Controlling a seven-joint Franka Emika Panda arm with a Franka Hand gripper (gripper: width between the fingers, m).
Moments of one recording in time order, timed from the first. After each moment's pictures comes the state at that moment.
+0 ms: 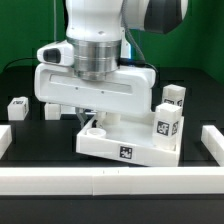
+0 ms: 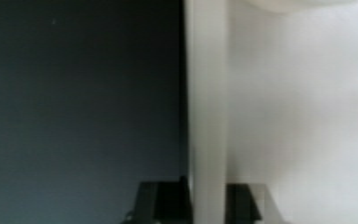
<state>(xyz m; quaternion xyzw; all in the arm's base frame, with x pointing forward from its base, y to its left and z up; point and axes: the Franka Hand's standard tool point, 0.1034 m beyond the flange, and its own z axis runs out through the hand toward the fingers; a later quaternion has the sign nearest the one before) 0.515 -0.056 0.019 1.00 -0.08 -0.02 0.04</state>
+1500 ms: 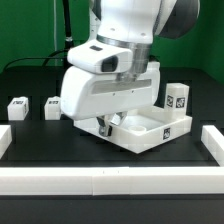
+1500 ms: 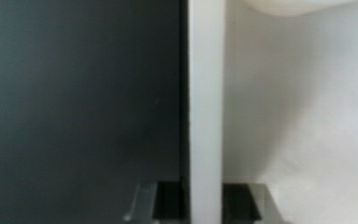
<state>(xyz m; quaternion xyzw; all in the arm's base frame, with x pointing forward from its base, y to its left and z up) 0.534 -0.023 0.019 0.91 0.40 -0.01 0.08</state>
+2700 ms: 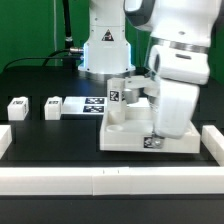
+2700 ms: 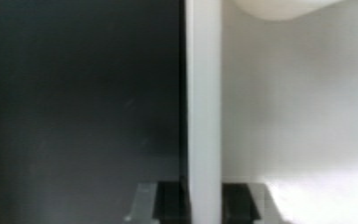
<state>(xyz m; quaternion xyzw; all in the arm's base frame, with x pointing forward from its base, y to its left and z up) 0.581 0.052 0.021 0.73 0.67 -0.02 0.09</state>
